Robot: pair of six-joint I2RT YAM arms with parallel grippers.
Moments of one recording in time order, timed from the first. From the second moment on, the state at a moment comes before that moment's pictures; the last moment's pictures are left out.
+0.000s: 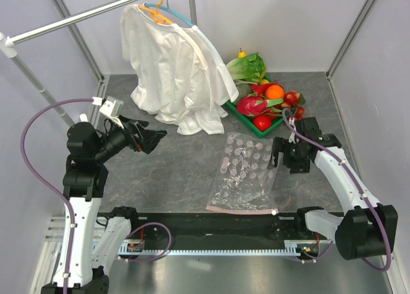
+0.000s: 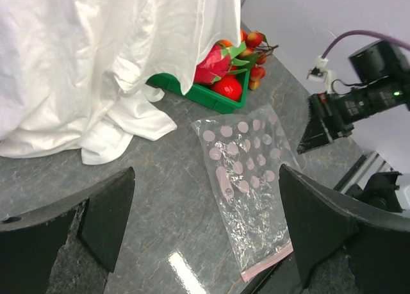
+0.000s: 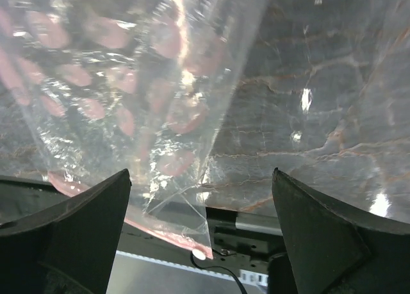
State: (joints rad) left arm -0.03 0.69 0.99 -0.44 0.67 -0.27; right arm 0.12 1.14 0.90 -0.95 -0.21 0.28
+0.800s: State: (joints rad) left arm -0.04 0.71 0.91 -0.48 0.81 -0.06; right arm 0.06 1.10 0.64 -0.59 -0.63 0.59
